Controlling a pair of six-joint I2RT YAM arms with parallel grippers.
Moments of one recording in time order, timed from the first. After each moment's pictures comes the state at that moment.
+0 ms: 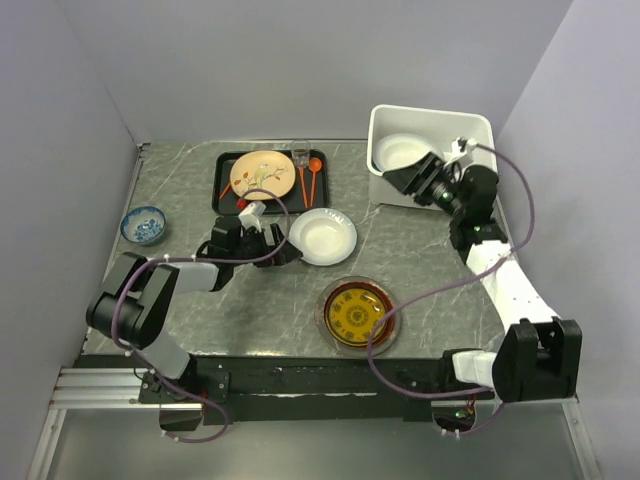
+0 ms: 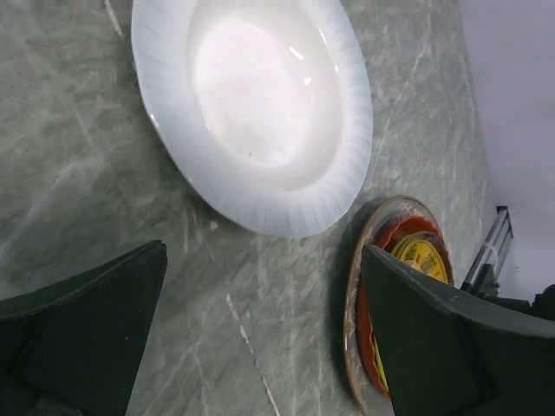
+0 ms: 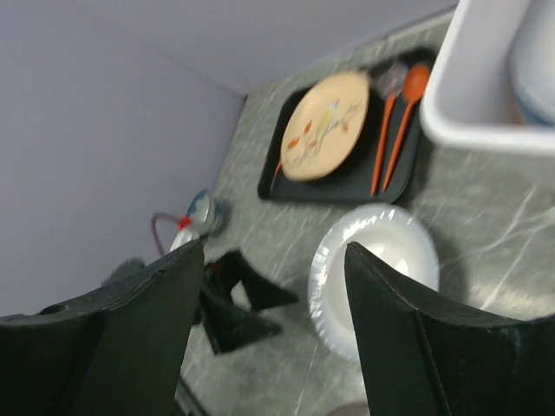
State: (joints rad) left arm -0.36 1.60 0.59 0.54 0.52 -0.59; right arm 0.05 1.24 0.93 0.20 -0.54 0.78
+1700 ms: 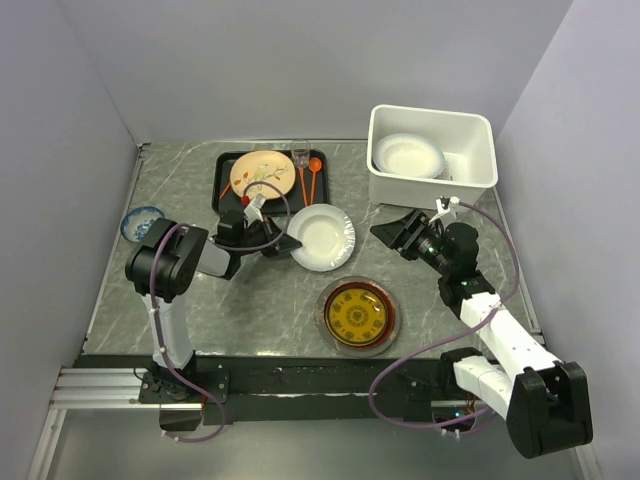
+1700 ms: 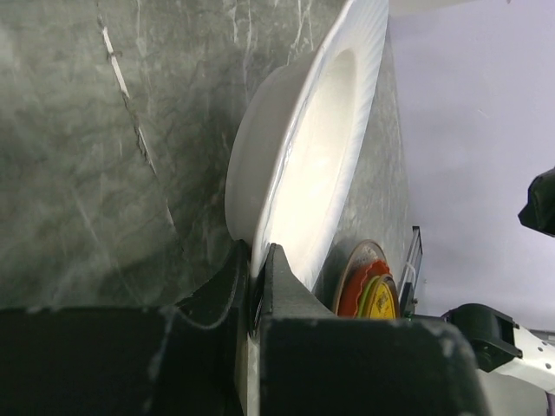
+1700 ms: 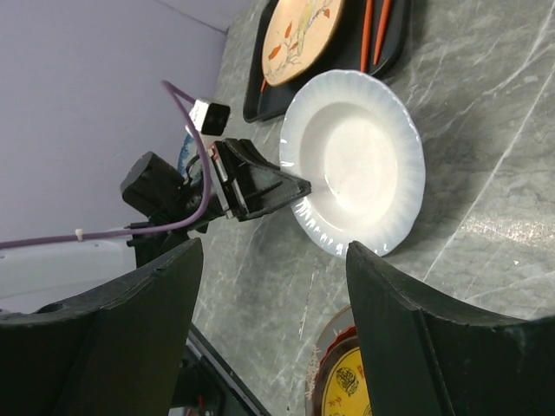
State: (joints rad) left arm -0.30 1.98 0.73 0.89 0.71 -0.87; right arm 0.19 0.97 0.48 0.28 -0.43 0.89
